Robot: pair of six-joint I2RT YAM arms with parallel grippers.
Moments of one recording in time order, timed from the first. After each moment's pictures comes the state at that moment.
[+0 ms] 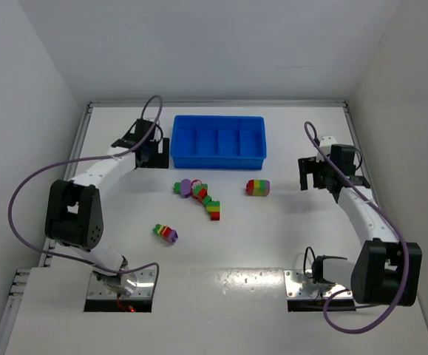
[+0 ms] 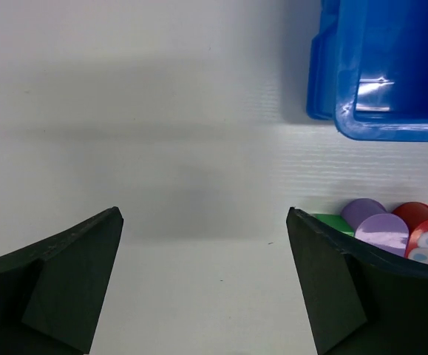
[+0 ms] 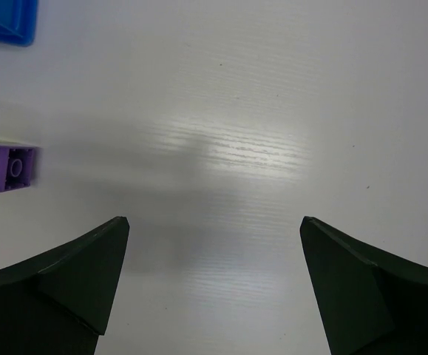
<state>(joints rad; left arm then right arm) -0.22 1.61 1.14 -0.46 -0.21 -0.17 -0.09 1.20 0.71 -0.29 -0.07 -0.22</state>
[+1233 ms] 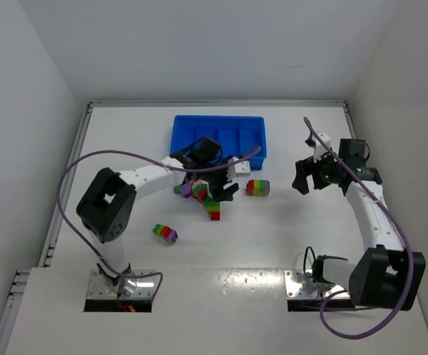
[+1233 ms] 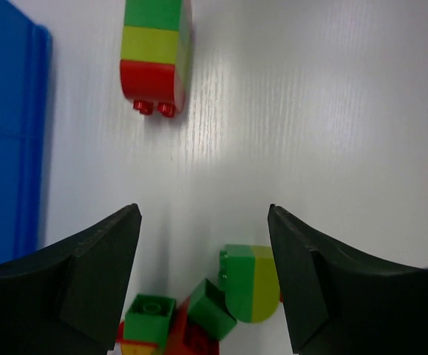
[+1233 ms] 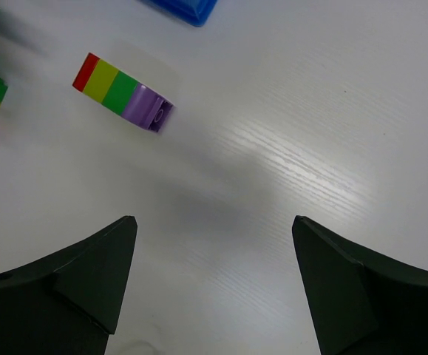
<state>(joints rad) -0.69 1.77 1.23 -0.30 0.55 0.57 -0.13 1.19 0.86 -0.57 -0.49 -0.44</state>
